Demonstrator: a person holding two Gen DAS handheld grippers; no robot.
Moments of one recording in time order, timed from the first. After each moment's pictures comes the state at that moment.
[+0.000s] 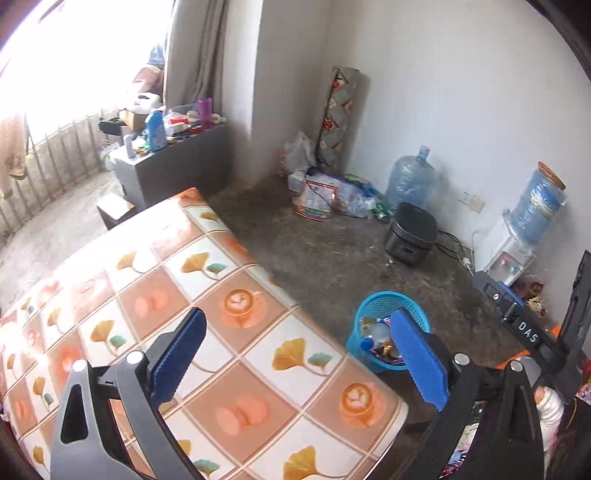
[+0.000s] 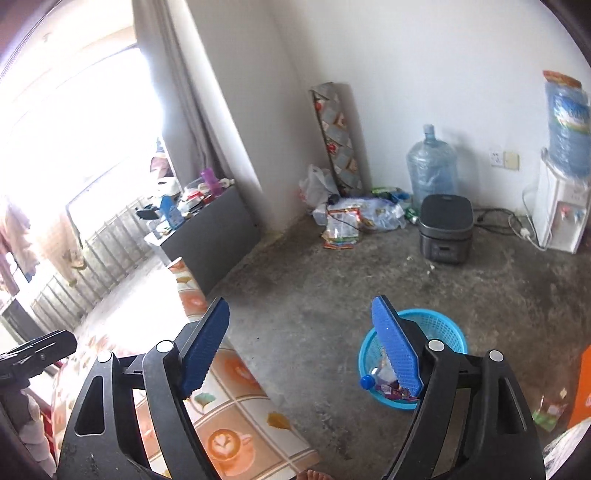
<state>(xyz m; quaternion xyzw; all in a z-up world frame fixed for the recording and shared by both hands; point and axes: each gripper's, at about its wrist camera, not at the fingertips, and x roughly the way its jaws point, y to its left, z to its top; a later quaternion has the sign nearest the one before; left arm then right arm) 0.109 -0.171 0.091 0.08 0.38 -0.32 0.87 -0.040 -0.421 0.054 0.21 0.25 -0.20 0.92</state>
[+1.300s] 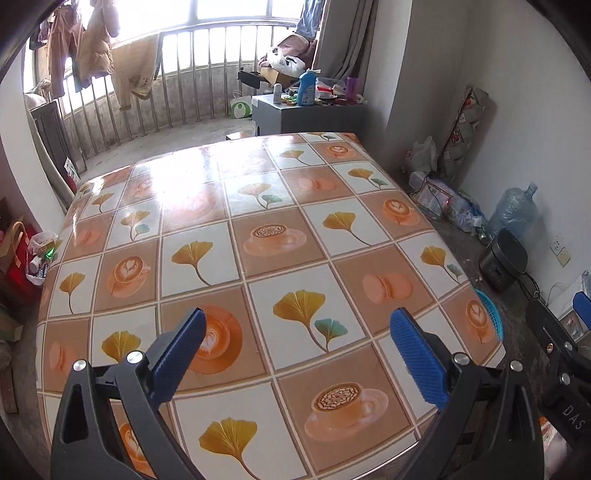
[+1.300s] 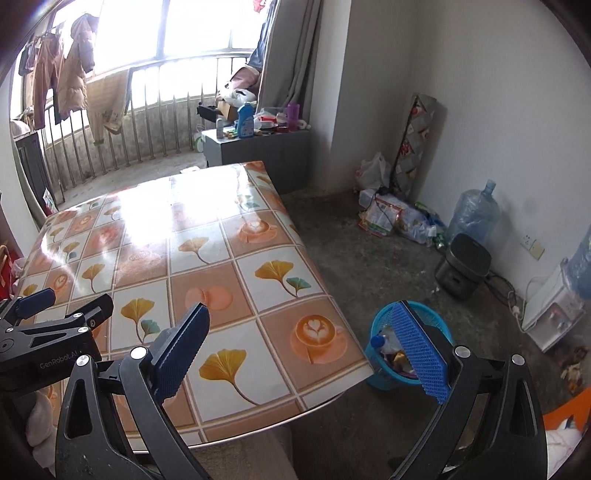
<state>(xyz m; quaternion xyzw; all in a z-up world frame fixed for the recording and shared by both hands) 0.036 -0.026 0.015 0.01 0.42 -0.09 0.90 -0.060 -0.251 0.042 -0.01 0.36 -0.13 0.92</state>
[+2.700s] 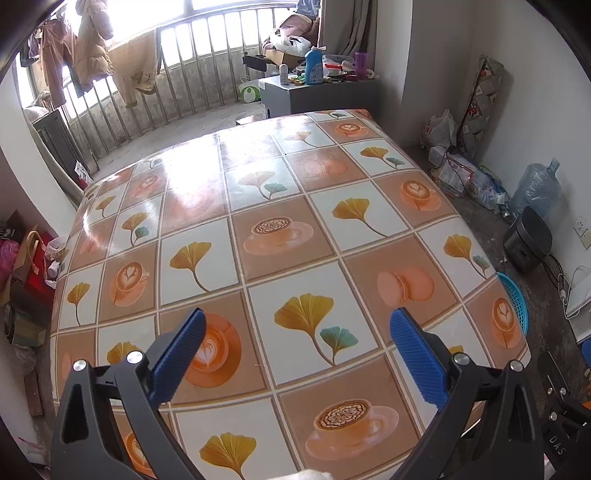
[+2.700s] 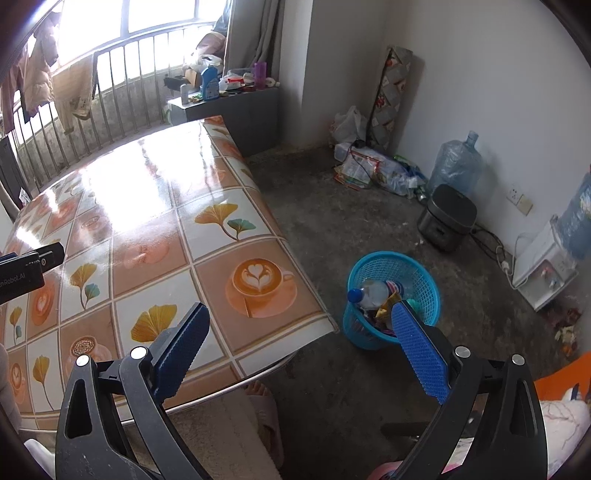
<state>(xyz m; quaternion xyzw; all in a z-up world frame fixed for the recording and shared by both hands) 0.068 -0.051 0.005 0.05 0.46 -0.05 0.88 -0.064 -0.300 -0.002 0.02 0.42 -0.17 0.89</state>
